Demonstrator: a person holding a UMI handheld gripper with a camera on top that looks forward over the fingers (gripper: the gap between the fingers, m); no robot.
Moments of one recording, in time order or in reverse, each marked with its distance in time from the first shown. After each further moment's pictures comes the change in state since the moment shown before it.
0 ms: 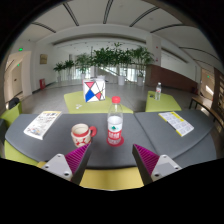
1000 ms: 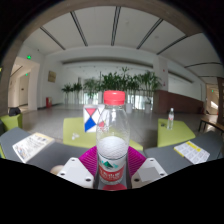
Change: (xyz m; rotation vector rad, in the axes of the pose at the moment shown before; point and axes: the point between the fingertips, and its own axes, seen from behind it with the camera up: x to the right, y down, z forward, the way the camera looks) arm 0.000 -0.127 0.177 0.311 -0.080 -0.045
